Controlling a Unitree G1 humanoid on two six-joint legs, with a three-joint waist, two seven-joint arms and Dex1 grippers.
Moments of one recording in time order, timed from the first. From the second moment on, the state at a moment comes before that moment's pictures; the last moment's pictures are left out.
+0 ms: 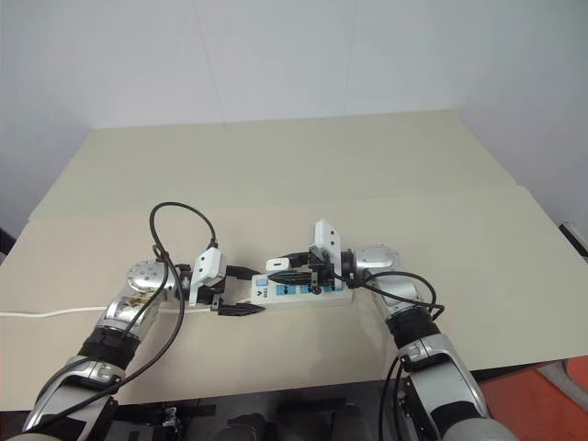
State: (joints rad) left arm -0.51 0.51 -0.18 0.43 -0.19 -0.08 -1.36; right arm -0.66 -0.33 0.24 0.47 0.30 0.01 1.26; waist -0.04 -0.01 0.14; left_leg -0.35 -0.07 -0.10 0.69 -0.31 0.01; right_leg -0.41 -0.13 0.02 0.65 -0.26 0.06
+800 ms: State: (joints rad) left arm -0.50 0.55 -0.18 0.42 -0.20 -0.08 -1.36; right arm -0.68 -0.32 0.31 0.45 0.22 -0.04 1.25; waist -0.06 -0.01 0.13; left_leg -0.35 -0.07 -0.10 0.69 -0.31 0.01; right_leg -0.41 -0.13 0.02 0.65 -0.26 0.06
